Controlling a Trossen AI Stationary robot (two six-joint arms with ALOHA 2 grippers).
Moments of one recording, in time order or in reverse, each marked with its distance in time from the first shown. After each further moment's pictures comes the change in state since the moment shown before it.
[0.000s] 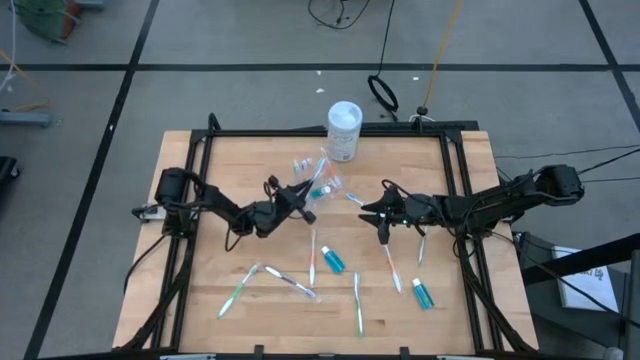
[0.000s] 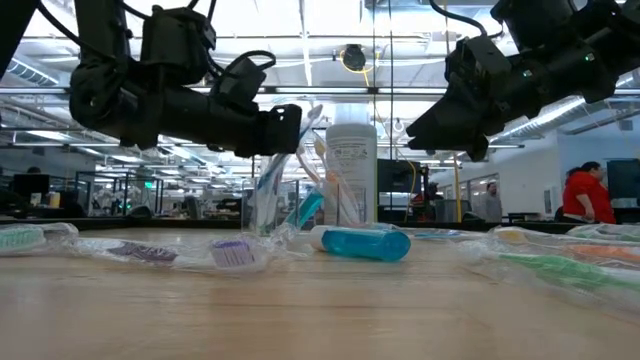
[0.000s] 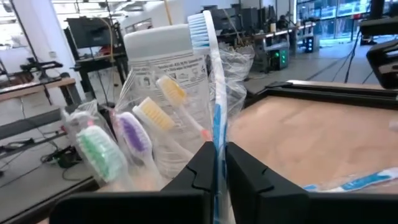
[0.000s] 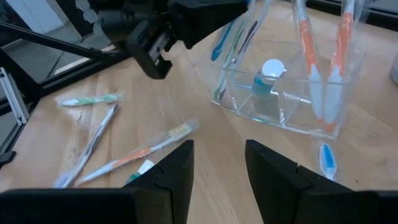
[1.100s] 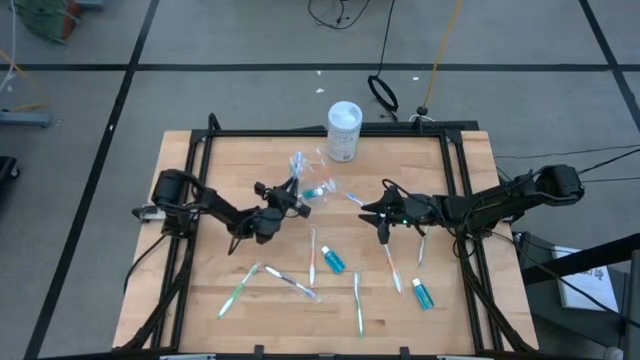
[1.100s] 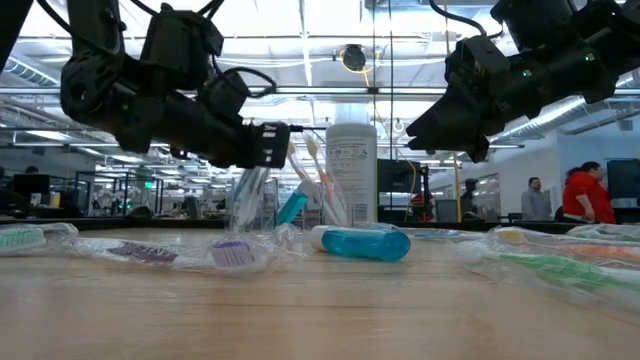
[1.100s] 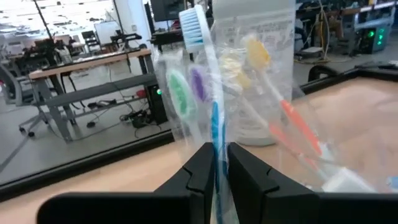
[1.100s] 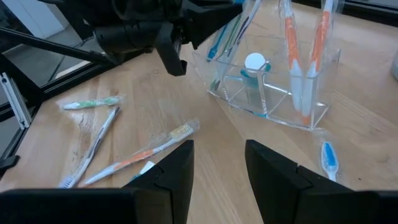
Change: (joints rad) left arm -0.043 -0.016 0.000 -0.195 -0.362 -0.181; right arm 0.000 0.000 0.000 0.000 0.000 0.021
